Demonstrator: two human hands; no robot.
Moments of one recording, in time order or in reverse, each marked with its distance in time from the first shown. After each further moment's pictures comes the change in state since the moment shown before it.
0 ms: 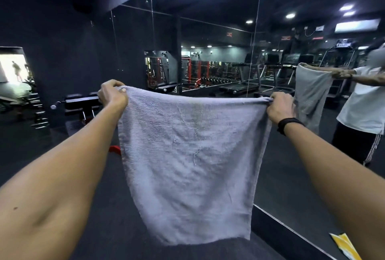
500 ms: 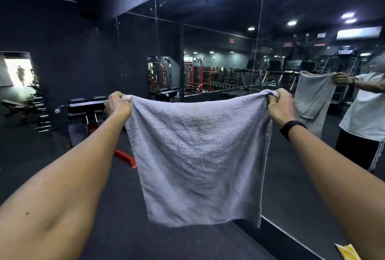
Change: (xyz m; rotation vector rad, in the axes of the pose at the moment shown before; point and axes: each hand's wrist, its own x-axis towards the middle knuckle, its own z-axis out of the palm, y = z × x) left_hand 0.001 -0.016 0.002 0.133 -0.102 0.011; right_hand 0.008 -0.008 -0.008 0.395 0.118 0.000
